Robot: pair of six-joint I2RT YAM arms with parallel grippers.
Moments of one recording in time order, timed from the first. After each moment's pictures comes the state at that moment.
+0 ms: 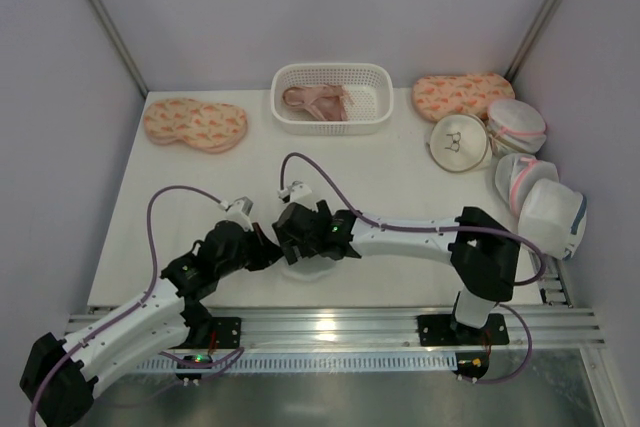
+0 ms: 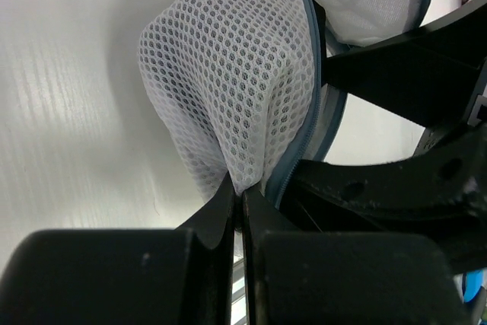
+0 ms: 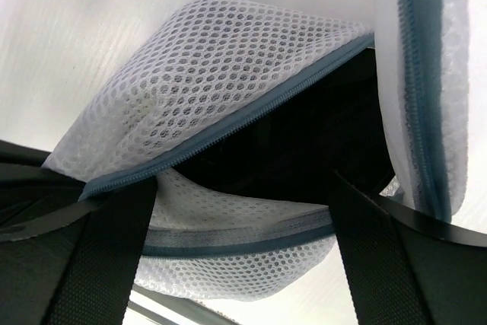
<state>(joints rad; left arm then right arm) -0.72 0.69 0.32 -0.21 0.03 -0.86 1.17 1.71 1.18 -0.44 0.37 0.56</state>
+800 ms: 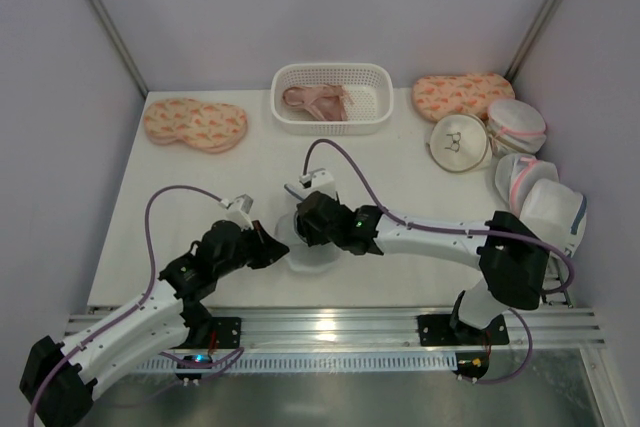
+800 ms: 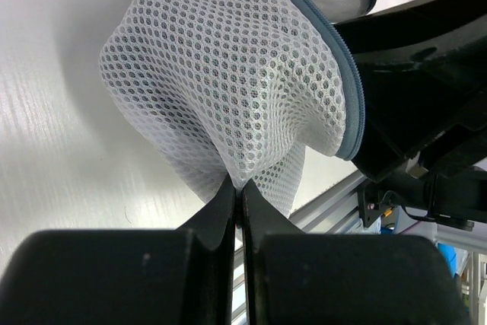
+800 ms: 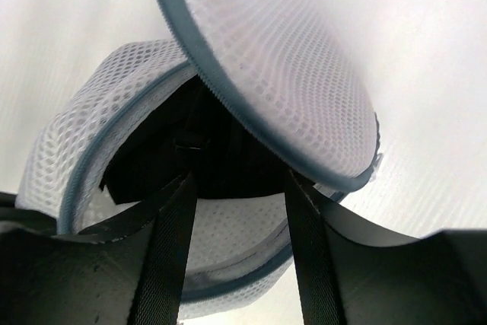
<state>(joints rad) -0.72 0.67 0.32 -0.17 0.06 -0.88 1.10 1.58 1.06 -0.32 0.40 0.56</state>
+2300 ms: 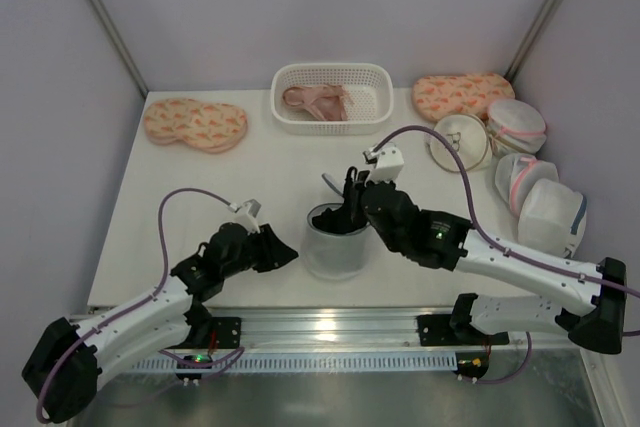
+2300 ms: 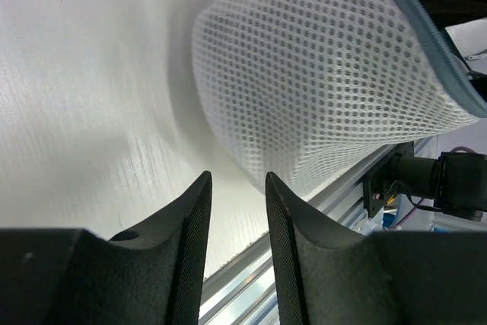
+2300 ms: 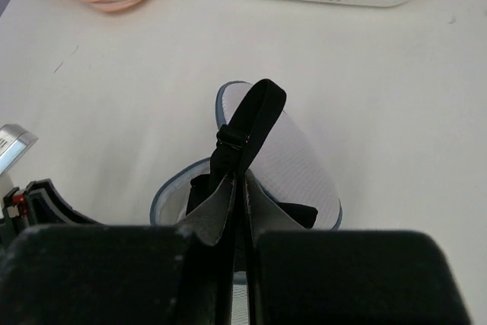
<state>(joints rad) -0.72 0.78 0.24 0.00 0.12 -0.90 1.09 1.12 0.99 -0.31 0.65 0.50</state>
